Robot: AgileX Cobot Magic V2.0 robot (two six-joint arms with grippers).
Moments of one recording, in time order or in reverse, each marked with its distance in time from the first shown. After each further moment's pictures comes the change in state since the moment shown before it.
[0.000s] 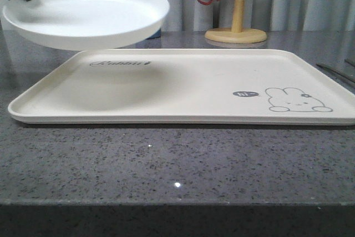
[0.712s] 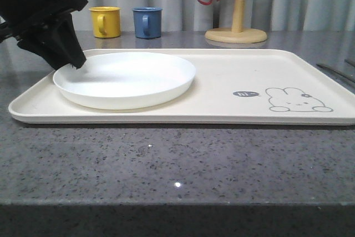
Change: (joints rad) left arm -0.086 0.240 -0.001 -0.007 -0.092 0.000; right arm 0.000 0.000 0.000 0.000 0.000 0.000
